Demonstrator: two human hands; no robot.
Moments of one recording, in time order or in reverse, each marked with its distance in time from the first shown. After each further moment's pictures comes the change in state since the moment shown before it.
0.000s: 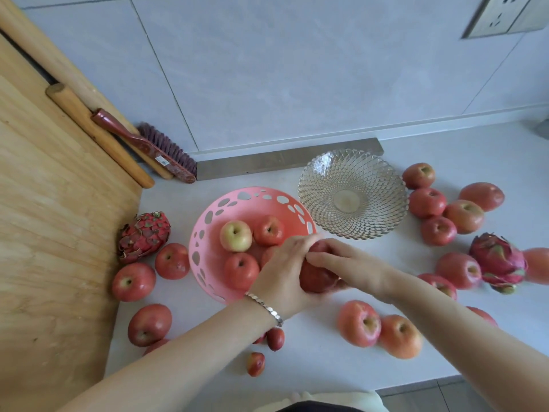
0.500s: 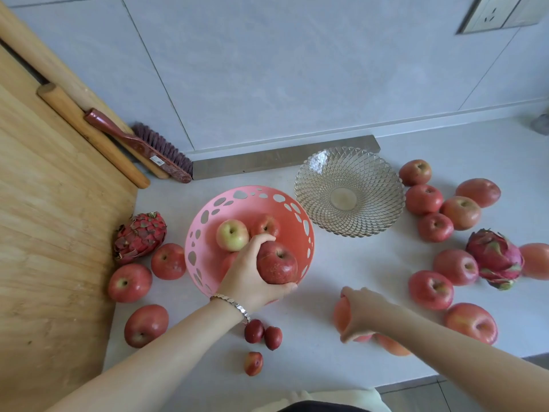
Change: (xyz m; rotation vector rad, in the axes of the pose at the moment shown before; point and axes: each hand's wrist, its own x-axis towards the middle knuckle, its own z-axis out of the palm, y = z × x) left_hand -0.016 -0.024 -0.020 -0.101 0.100 -0.375; right_hand 0.018 0.108 0.001 -0.963 -0.032 0.404
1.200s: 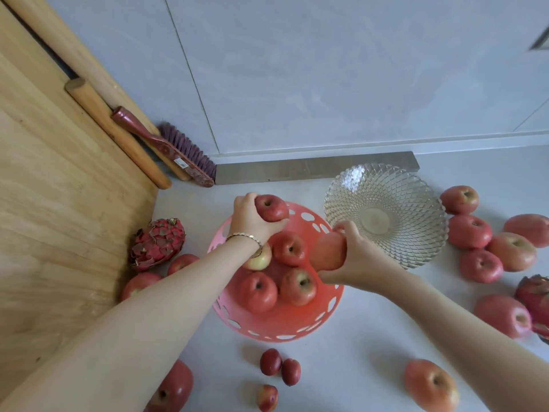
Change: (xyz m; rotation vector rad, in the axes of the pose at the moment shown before) left_hand 0.134 -0.029 -0.042 0.045 0.282 -0.218; right_hand 0.022 -0.067 -0.113 0.488 0.337 -0.341
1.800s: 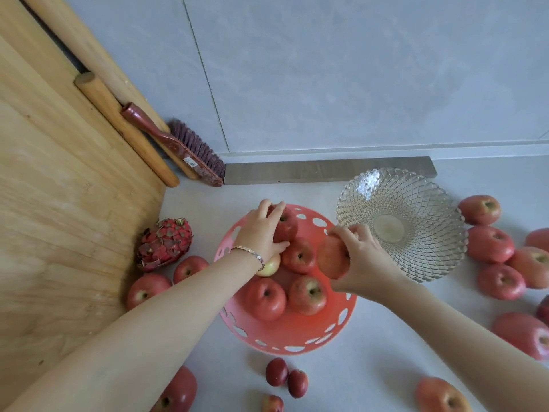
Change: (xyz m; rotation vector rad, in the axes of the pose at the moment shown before) left_hand 0.005 -0.025 0.002 0.538 -0.196 0.296; right_hand 0.020 0.000 0.010 -0.243 0.048 -0.153
